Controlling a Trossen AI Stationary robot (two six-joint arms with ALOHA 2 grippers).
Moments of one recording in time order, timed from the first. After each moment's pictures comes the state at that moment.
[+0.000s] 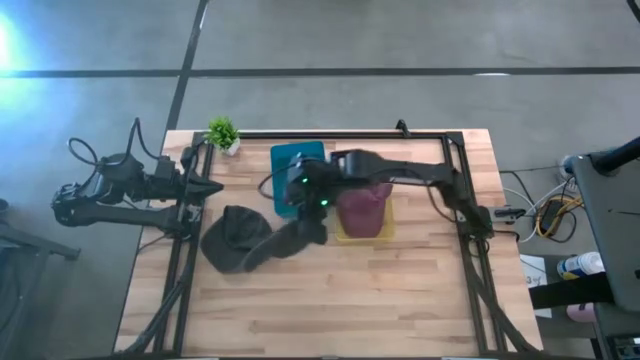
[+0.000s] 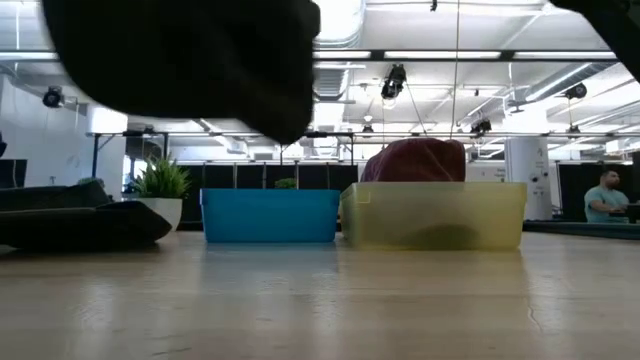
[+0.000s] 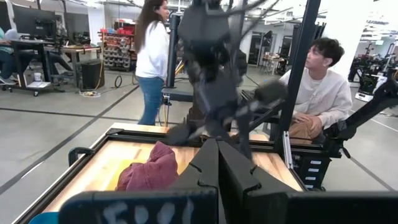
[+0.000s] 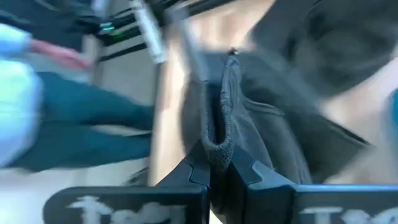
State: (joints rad) left arm 0.00 0.40 0.78 -0.41 0.00 -0.09; right arm -0.01 2.16 2.35 -1.05 -0.51 0.30
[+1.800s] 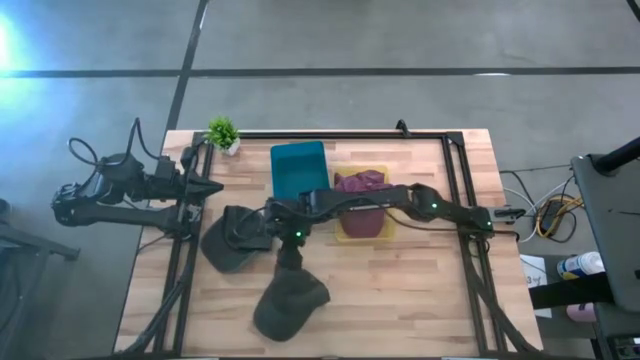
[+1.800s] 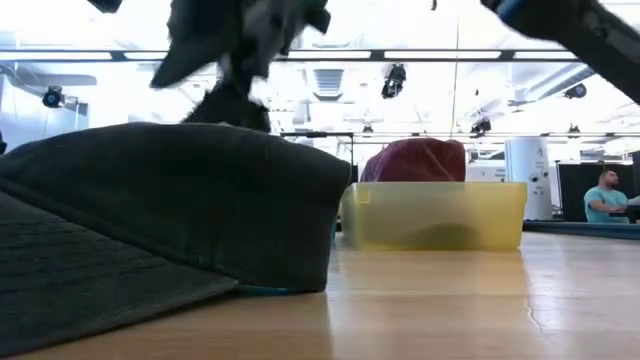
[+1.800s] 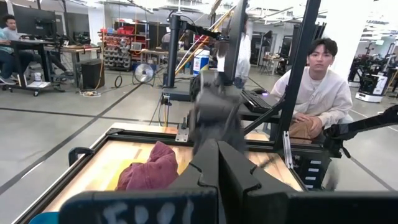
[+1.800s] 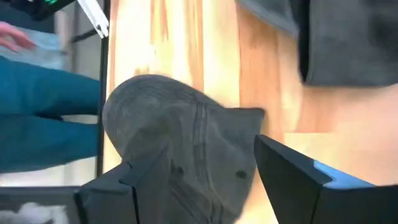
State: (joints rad) left arm 0.00 0.40 0.78 -0.41 0.00 -0.09; right arm 0.04 2.45 2.32 -0.85 -0.48 0.36
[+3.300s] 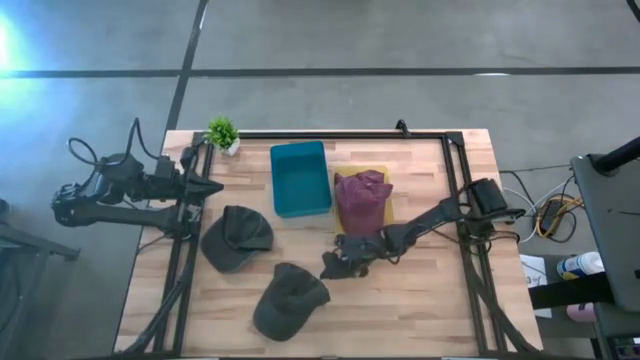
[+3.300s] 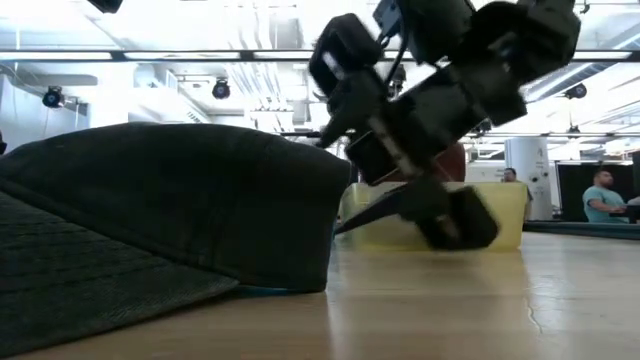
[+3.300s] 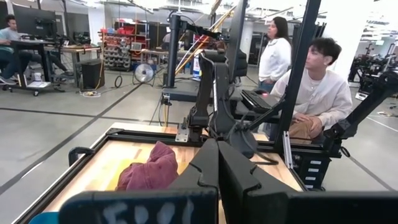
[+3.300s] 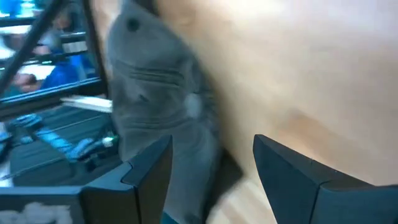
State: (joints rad) left arm 0.00 0.40 0.78 -0.41 0.00 -0.09; right arm 0.25 1.93 0.91 0.44 -0.16 1.68
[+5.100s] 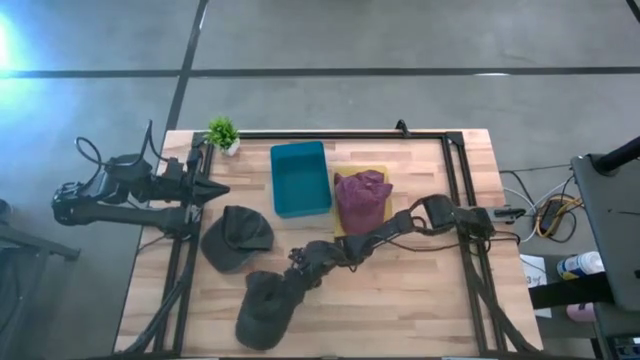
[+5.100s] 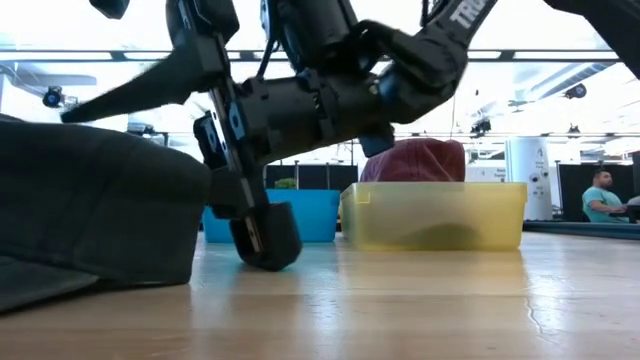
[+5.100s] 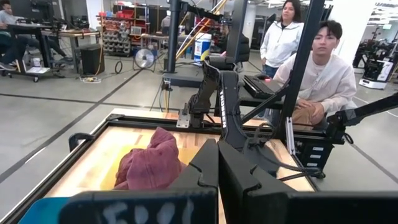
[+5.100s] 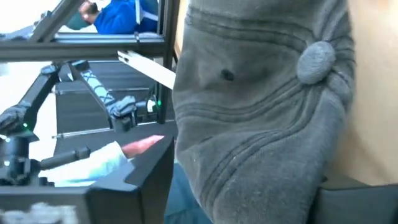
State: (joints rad) left arm 0.00 0.45 0.78 -0.43 0.00 -0.09; right arm 0.20 2.34 1.42 0.58 -0.35 1.46
